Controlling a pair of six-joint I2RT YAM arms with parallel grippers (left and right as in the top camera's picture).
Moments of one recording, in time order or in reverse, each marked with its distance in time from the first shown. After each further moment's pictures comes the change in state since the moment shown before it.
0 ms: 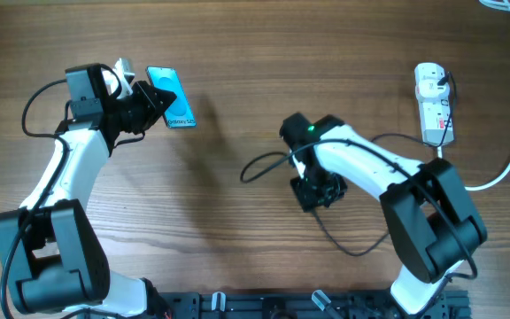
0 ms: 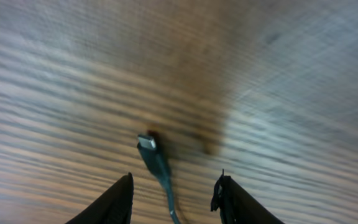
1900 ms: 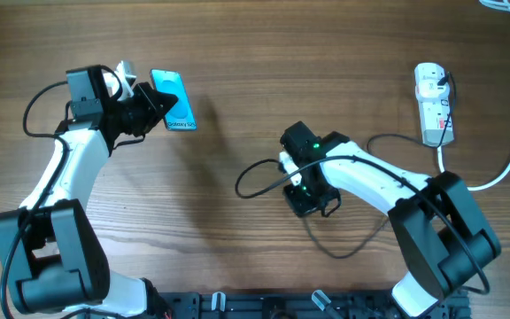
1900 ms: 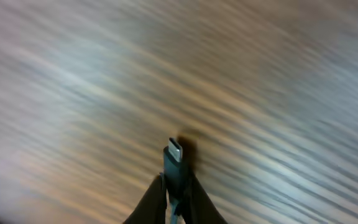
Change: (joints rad) left arm 0.000 0.000 0.000 -0.019 0.051 0.044; right arm 0.017 -0.090 -0.138 0.235 -0.206 -0.095
